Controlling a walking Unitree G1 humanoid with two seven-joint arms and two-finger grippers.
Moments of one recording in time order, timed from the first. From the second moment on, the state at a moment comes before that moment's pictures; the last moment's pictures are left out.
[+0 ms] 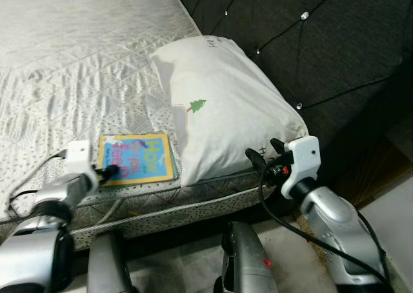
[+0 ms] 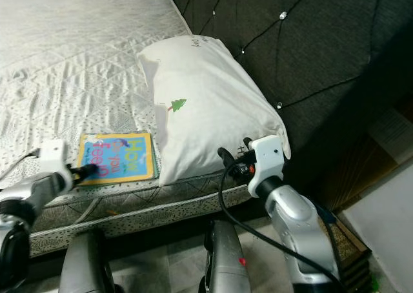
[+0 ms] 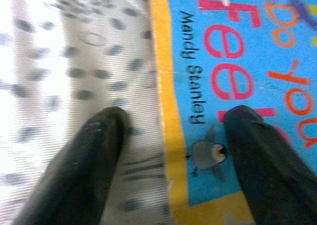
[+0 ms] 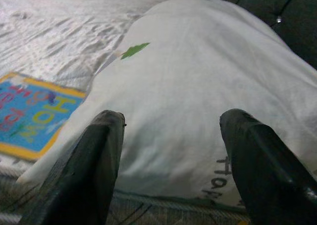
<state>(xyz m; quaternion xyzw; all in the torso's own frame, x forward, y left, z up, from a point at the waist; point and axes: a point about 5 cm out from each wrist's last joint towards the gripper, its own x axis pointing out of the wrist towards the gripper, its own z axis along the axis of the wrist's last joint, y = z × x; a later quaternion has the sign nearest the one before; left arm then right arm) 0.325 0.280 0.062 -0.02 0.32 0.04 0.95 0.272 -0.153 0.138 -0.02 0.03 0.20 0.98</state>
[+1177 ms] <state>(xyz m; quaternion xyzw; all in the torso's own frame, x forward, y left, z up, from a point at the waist) 0.309 0.297 0.049 -0.04 0.30 0.16 0.94 0.289 -0.142 0.125 0.00 0.00 0.19 0.98</state>
